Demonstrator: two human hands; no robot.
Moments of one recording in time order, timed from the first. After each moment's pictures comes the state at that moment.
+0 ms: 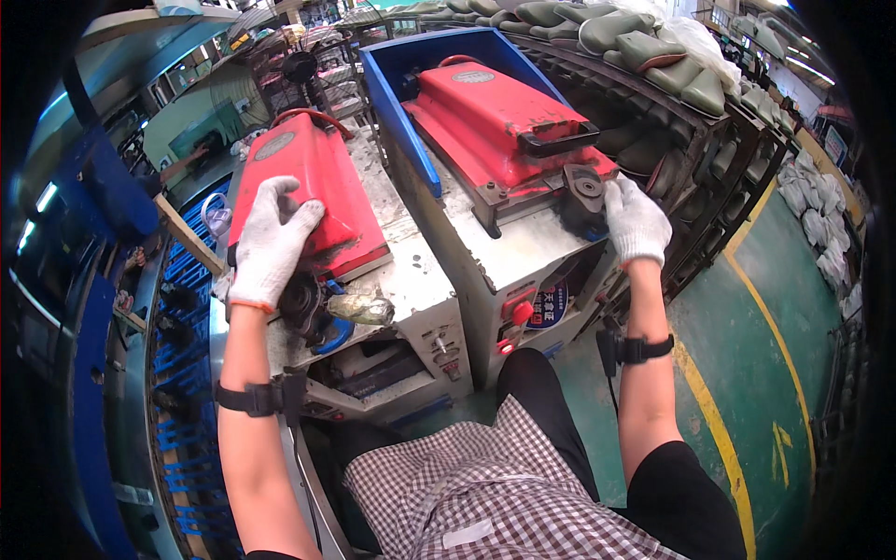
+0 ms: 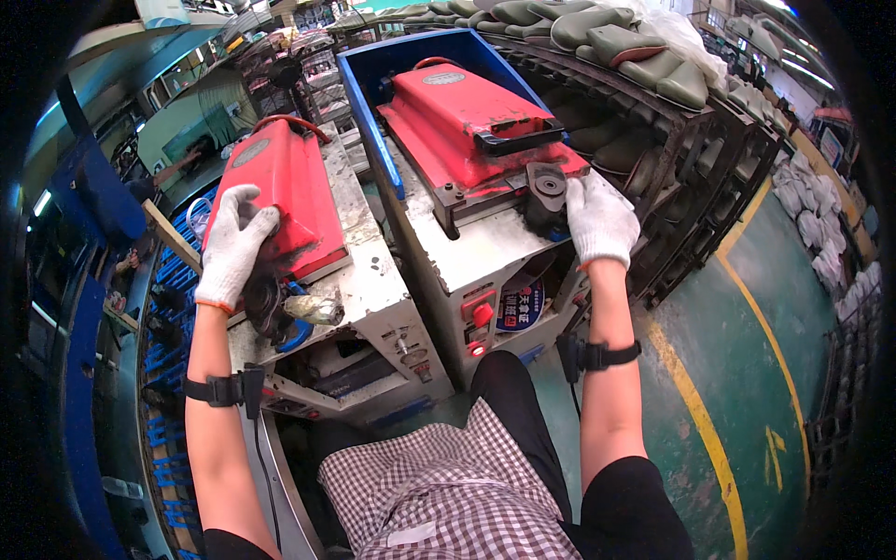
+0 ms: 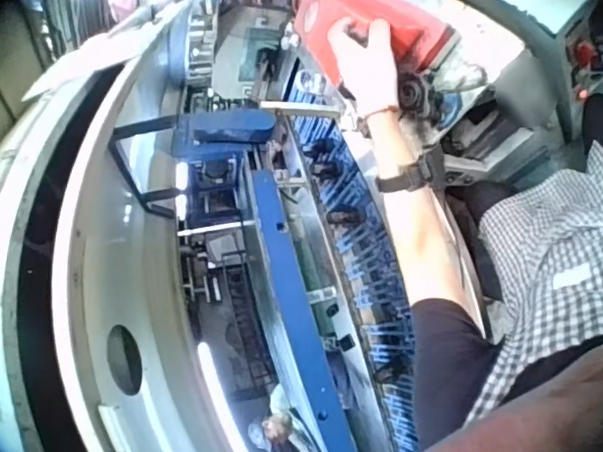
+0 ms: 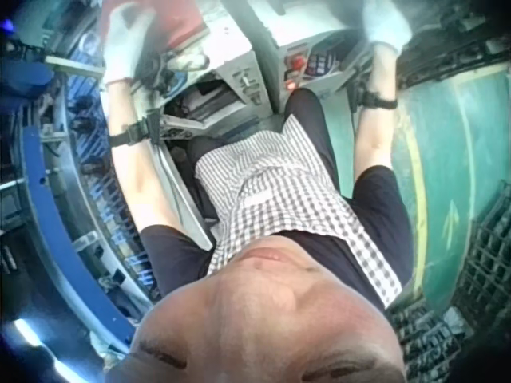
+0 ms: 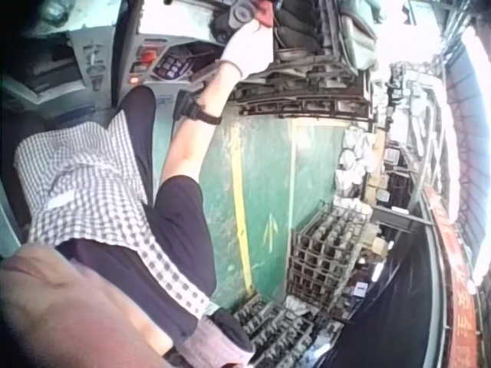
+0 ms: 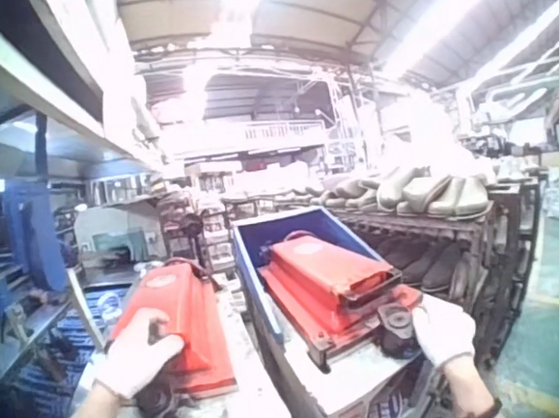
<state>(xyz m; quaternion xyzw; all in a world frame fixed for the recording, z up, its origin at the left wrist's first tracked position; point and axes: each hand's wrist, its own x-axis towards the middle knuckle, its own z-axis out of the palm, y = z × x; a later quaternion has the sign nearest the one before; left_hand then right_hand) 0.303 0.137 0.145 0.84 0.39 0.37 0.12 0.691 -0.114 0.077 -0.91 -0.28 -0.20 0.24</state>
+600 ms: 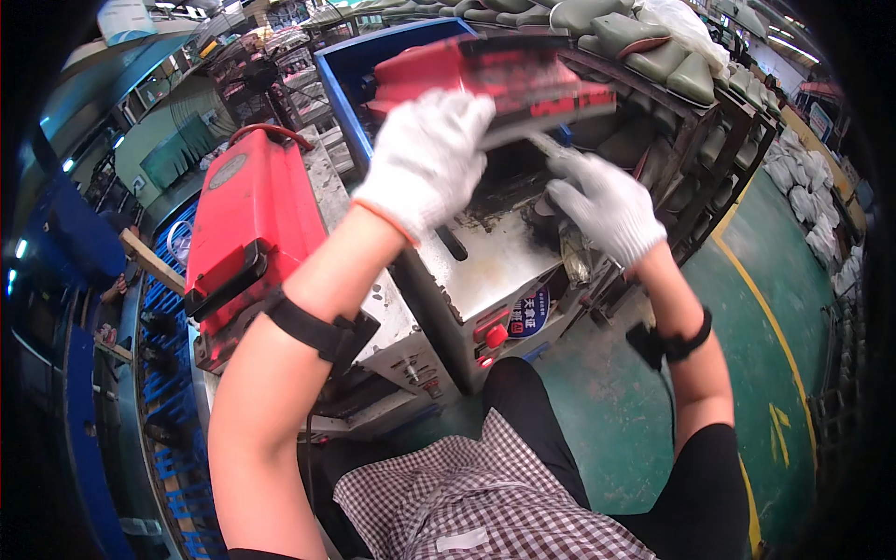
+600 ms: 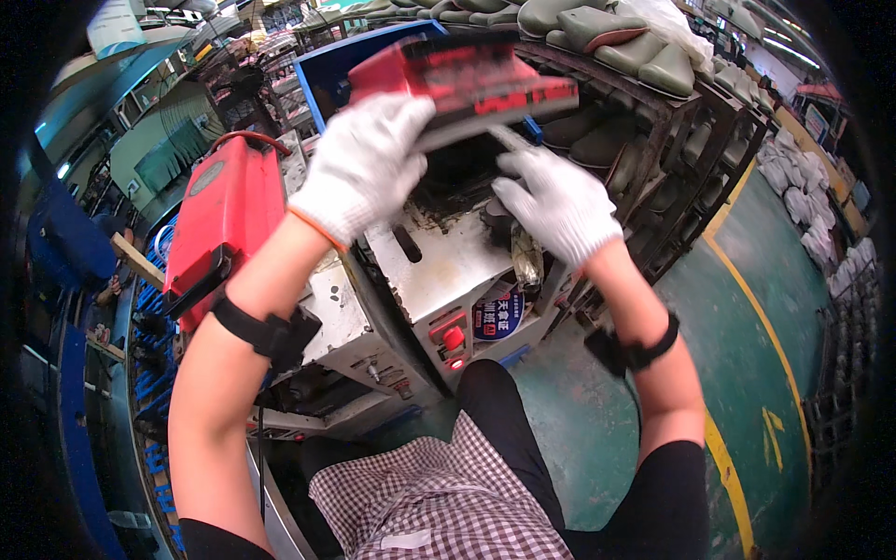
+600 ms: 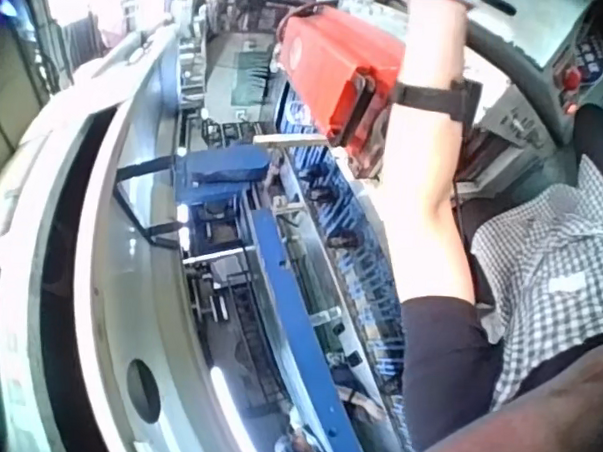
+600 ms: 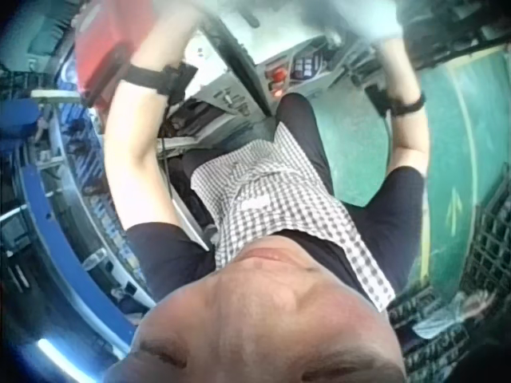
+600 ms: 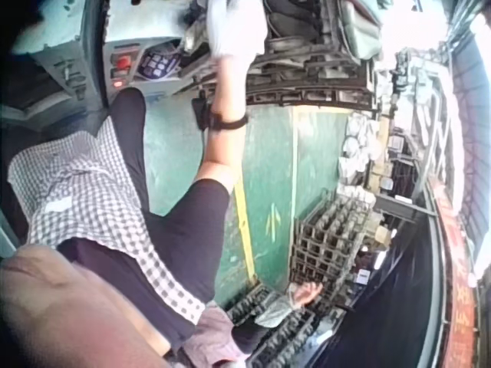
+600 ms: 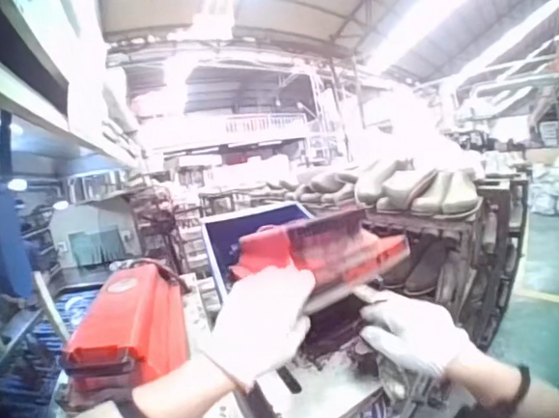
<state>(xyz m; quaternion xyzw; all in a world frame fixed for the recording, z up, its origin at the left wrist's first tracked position) 0.540 0.094 0.174 0.93 0.00 0.35 -0.14 0.700 -0.110 0.128 -0.80 -0.53 -0.15 0.23</state>
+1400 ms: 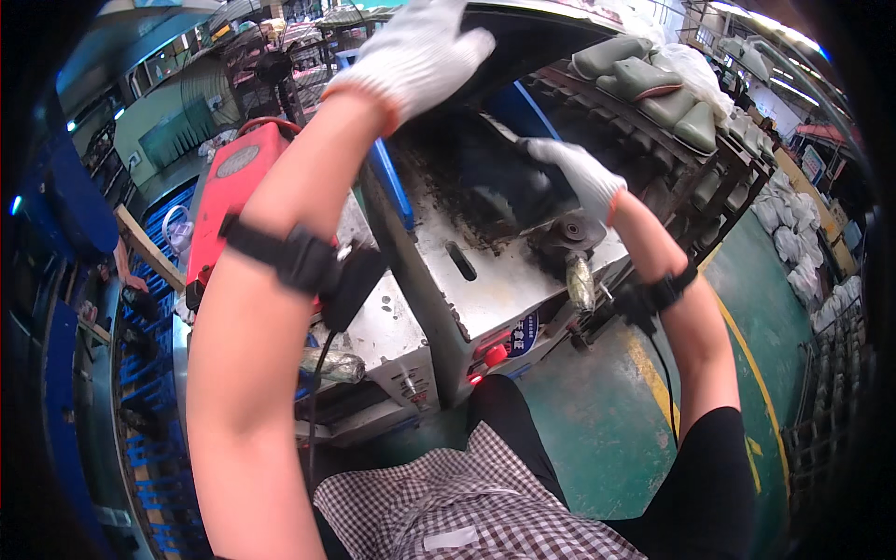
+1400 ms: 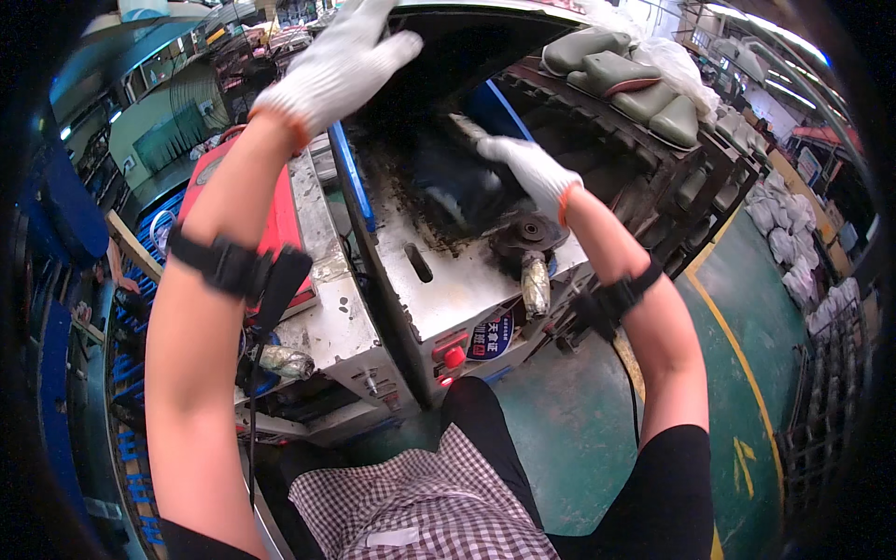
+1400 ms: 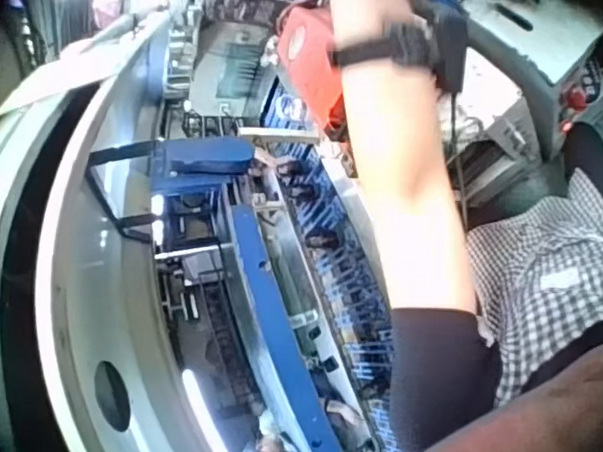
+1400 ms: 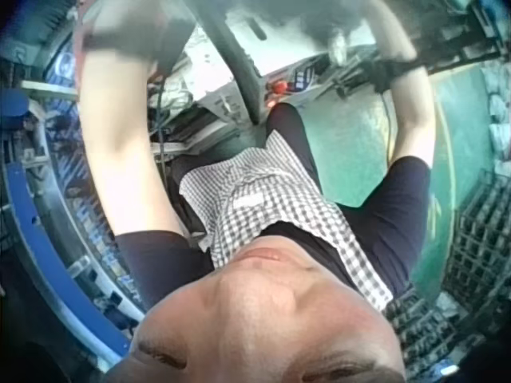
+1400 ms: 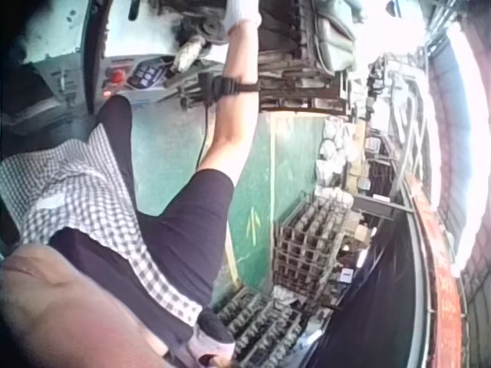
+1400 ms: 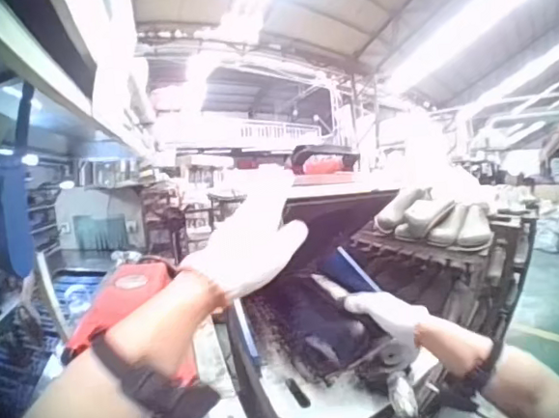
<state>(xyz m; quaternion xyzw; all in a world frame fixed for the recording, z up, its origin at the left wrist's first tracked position) 0.527 0.148 0.275 0.88 0.04 0.48 -0.01 0.718 -0.019 0.172 -0.67 -0.34 0.36 0.55</state>
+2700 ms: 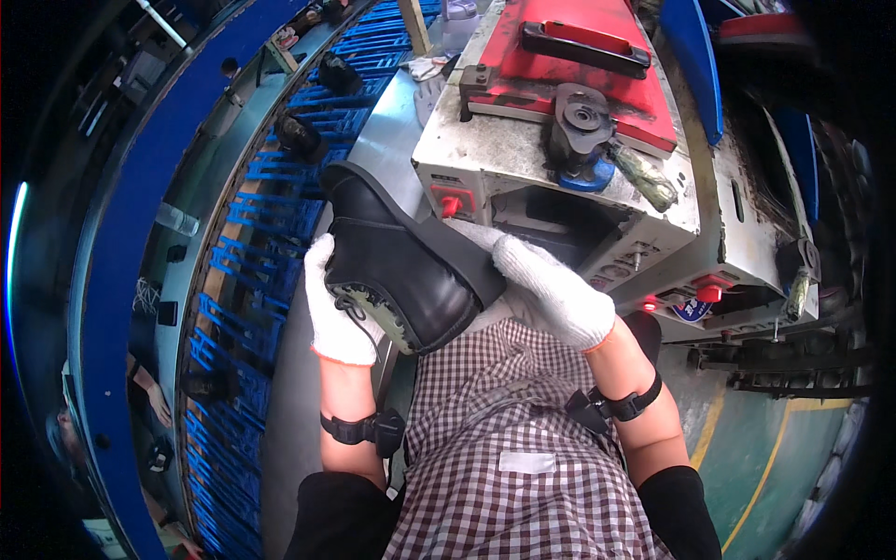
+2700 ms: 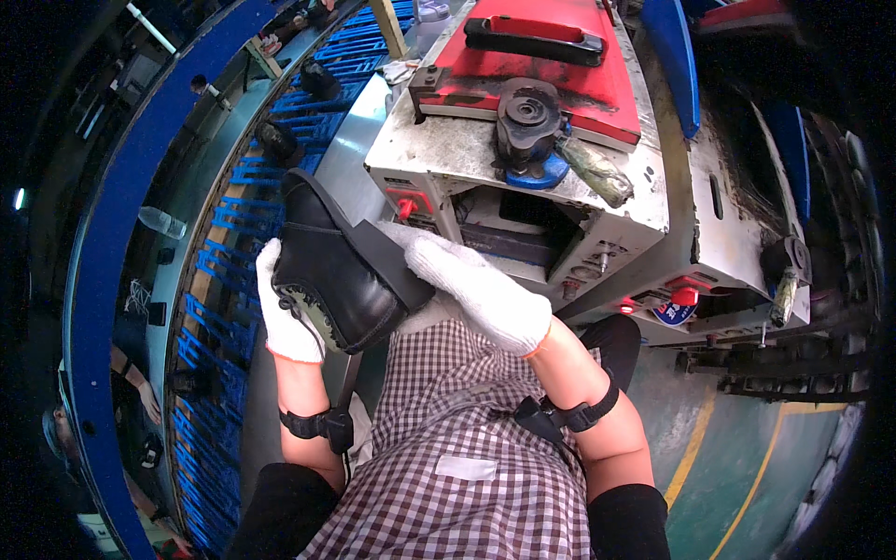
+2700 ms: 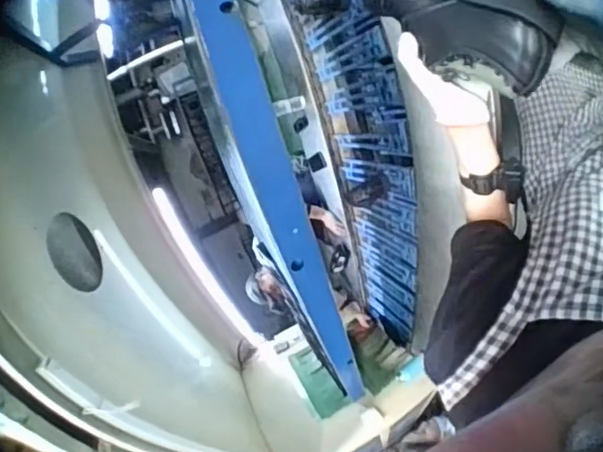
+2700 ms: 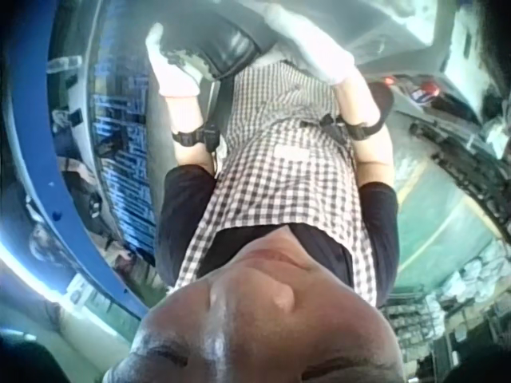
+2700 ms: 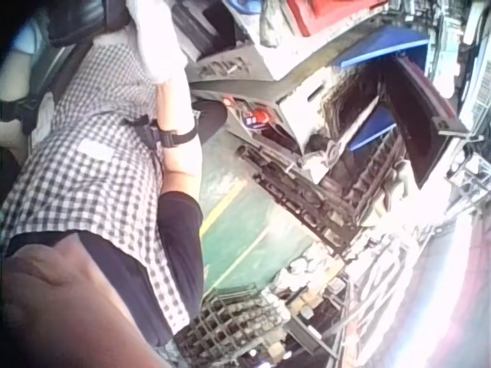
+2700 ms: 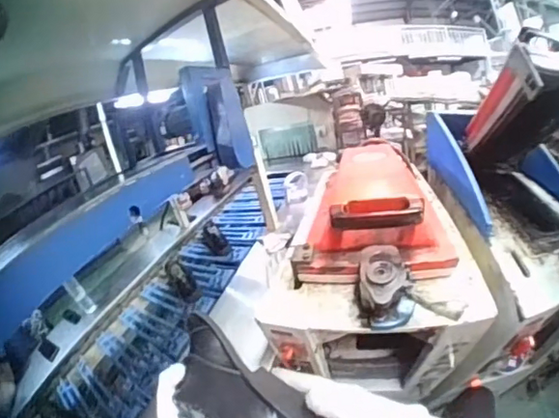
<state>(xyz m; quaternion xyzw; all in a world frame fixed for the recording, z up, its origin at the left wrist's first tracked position) 0.066 -0.078 0.033 0.10 0.36 0.66 0.65 0.313 -0.050 0.043 -0.17 -0.45 0.82 0.32</state>
